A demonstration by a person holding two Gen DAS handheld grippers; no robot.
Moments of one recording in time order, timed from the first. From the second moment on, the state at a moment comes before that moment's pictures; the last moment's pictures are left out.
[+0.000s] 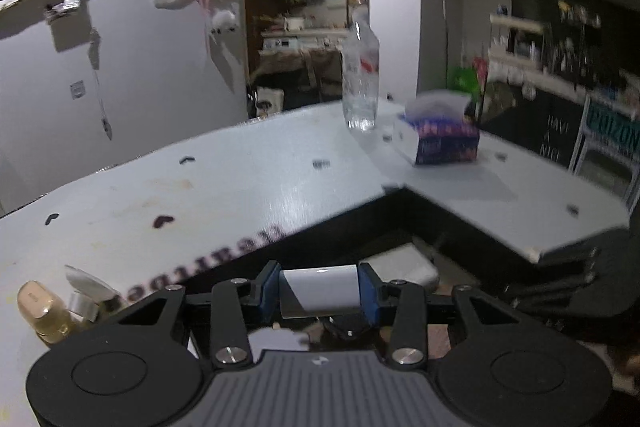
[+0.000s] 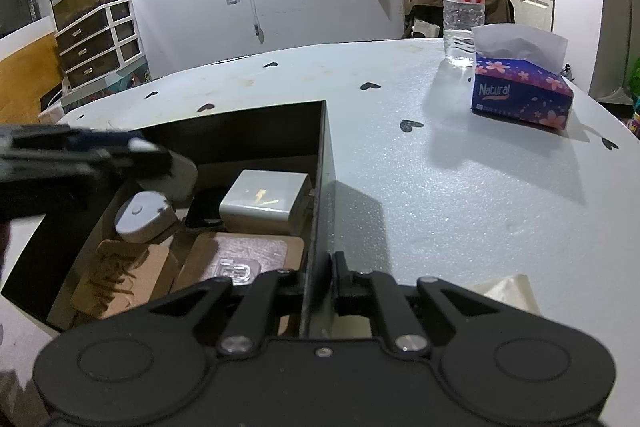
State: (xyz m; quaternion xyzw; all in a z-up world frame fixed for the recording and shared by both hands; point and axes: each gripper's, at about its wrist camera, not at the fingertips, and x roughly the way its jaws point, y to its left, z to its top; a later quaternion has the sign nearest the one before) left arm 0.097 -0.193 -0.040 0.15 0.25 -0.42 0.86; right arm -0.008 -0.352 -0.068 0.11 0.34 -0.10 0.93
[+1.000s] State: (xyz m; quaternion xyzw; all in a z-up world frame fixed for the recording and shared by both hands) left arm 0.070 -0.175 -0.032 0.16 0.30 -0.42 0.84; right arm -0.008 -0.352 -0.068 0.11 0.34 -0.10 0.93
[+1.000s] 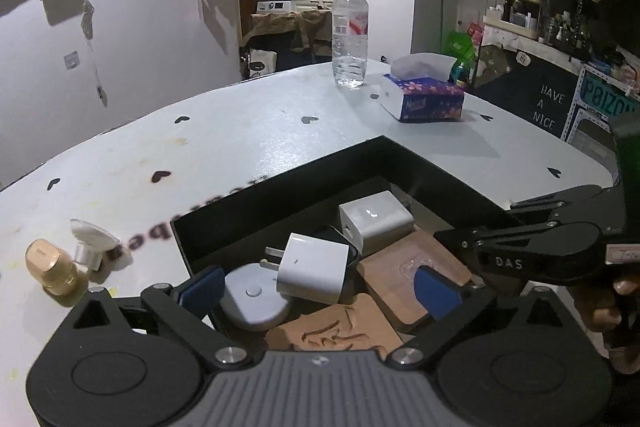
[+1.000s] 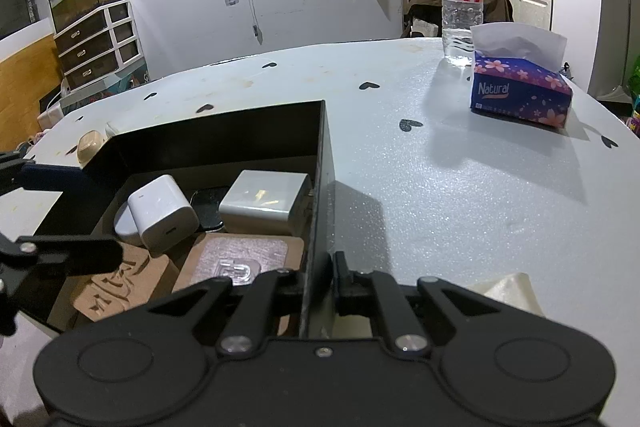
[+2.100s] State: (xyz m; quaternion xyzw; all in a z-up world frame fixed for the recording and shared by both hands) left arm 0.106 -0.062 -0.030 0.08 0.29 -0.27 0.92; right arm -0.008 -0.352 -0.068 0.11 0.34 -0.10 0.93
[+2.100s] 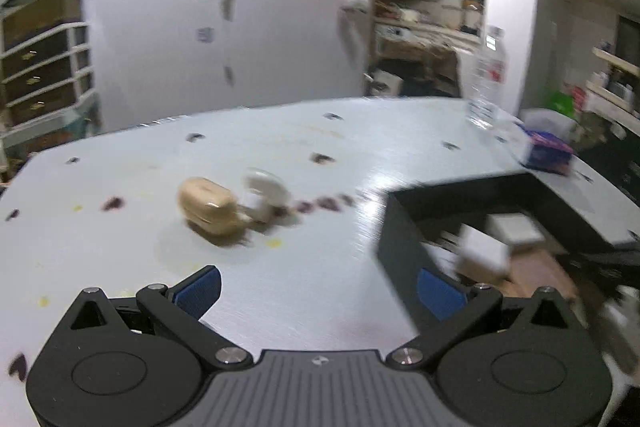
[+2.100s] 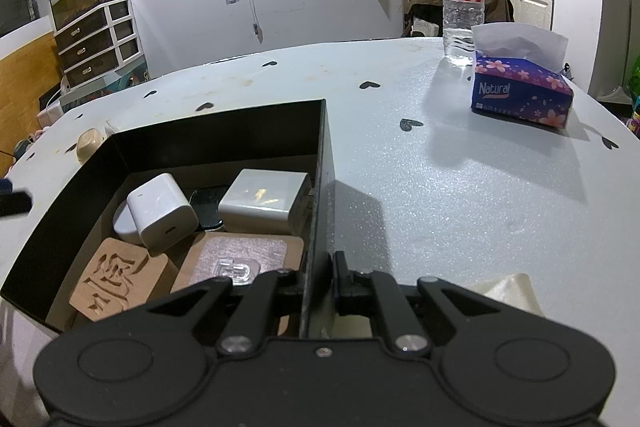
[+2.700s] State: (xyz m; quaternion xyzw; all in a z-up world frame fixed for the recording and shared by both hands) left arm 0.242 -0.047 -0.073 0.21 0.25 -0.33 0.89; right arm -0.008 -0.355 -0.069 0.11 0.34 -0.09 0.93
